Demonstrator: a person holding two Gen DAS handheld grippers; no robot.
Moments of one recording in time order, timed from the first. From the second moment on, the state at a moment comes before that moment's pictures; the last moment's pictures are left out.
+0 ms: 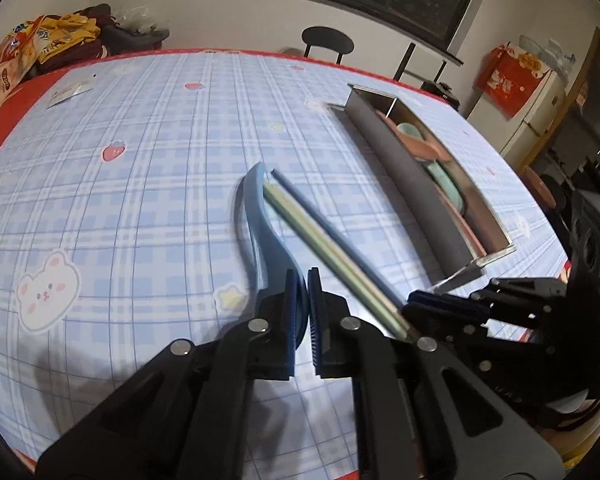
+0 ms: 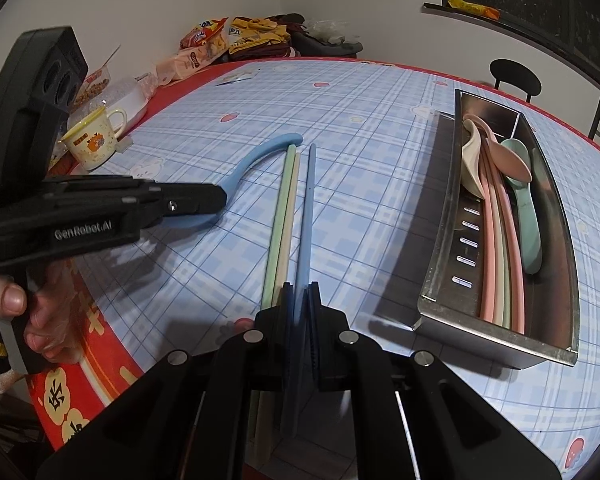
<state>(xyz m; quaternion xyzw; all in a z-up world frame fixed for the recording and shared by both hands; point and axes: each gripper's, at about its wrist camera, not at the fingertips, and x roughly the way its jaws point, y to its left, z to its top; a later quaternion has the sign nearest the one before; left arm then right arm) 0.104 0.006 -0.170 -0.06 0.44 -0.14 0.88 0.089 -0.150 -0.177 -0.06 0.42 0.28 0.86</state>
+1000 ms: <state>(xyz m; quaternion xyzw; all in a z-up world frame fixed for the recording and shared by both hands) 0.113 -0.006 -0.181 0.00 0.44 -0.12 0.89 0.087 -0.143 -0.178 -0.08 0.42 0.28 0.86</state>
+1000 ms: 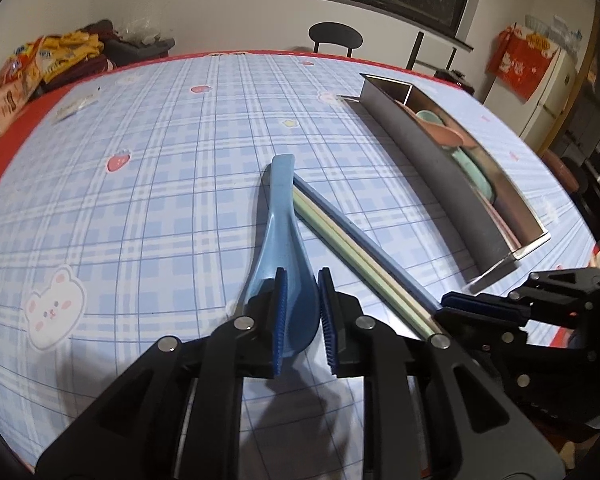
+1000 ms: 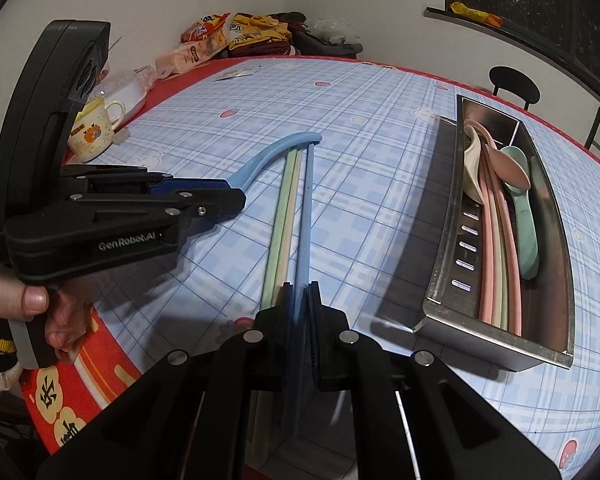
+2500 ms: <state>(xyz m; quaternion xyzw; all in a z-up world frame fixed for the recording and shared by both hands) 0.122 -0.041 -0.102 -0.14 0.34 -0.20 0.91 0.146 -0.291 -0.132 0.18 0.30 0.20 0.92</state>
